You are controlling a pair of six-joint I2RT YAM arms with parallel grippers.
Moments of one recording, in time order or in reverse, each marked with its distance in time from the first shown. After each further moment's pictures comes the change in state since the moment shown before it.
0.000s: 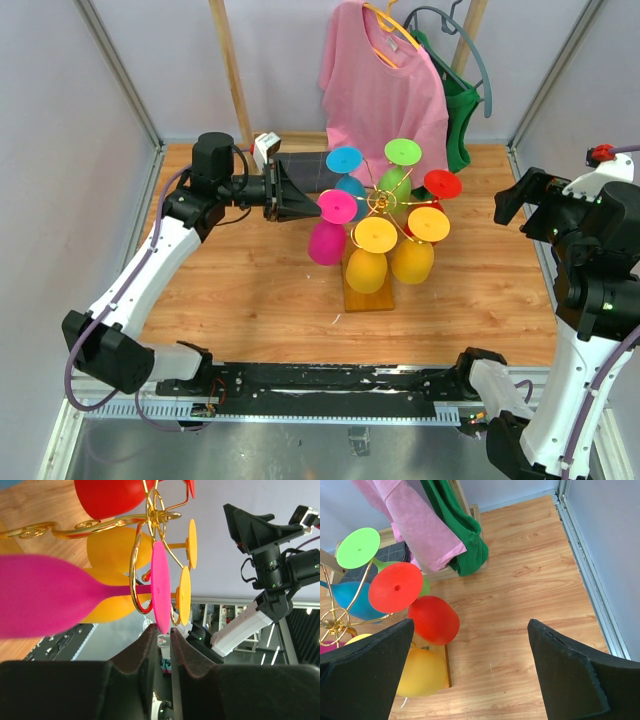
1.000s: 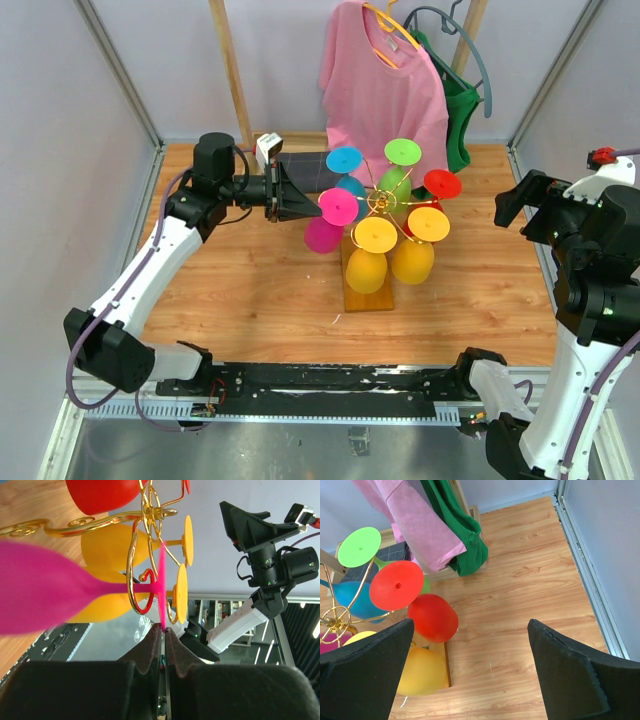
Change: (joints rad) left arm 0.000 0.006 -0.015 0.047 0.034 -0.027; right arm 0.000 -0.012 -0.002 -0.005 0.003 -0.001
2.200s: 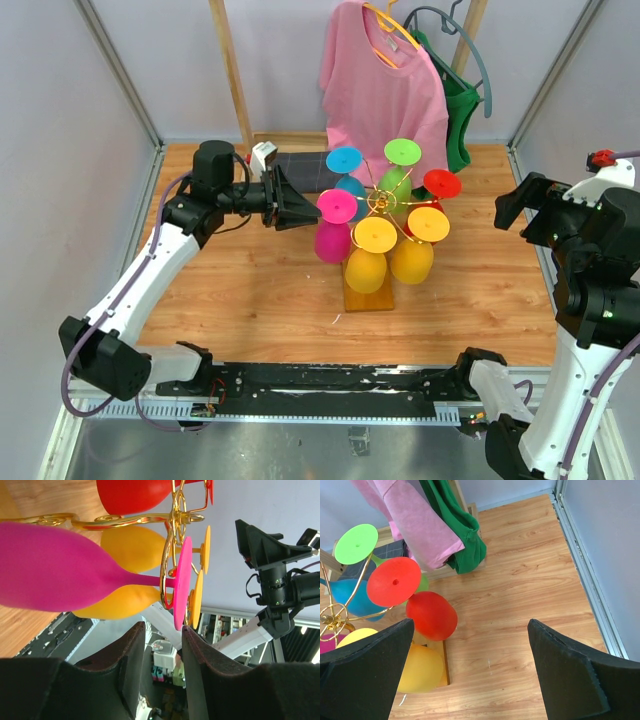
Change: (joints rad) left arm -0.009 -0.040 -0.037 -0.072 -0.101 -0.013; right arm 0.000 -0.010 -0.003 -0.010 0.005 -0.005
